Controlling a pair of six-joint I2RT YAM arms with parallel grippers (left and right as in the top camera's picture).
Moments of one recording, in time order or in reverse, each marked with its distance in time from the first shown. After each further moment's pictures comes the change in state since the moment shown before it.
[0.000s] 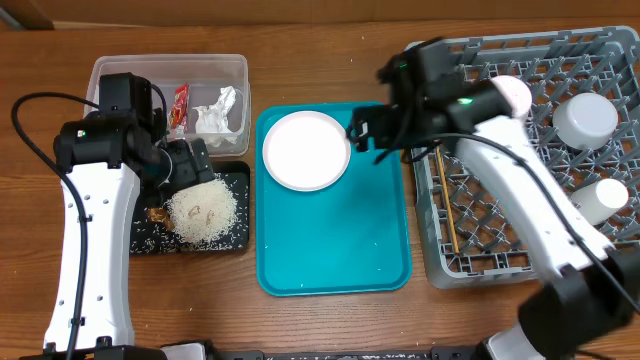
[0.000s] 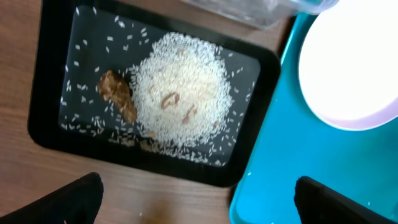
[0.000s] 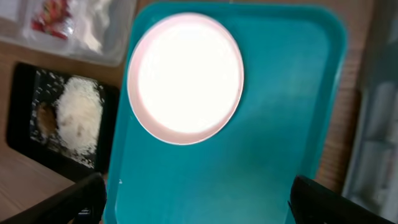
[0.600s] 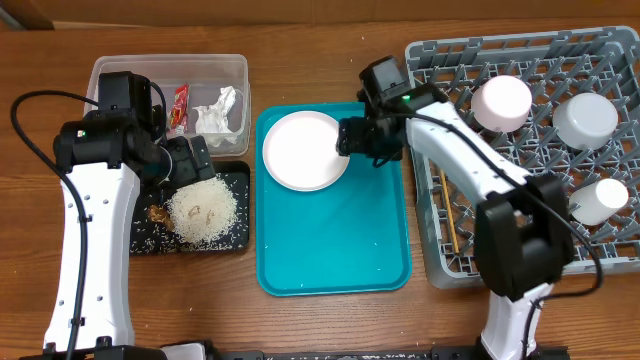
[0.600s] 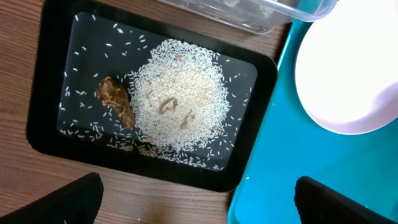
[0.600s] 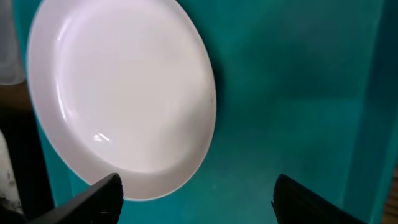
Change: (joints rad) left arm 0.000 0.000 0.000 0.015 0.003 0.000; right arm 0.035 0.305 0.000 0.131 0.044 0.161
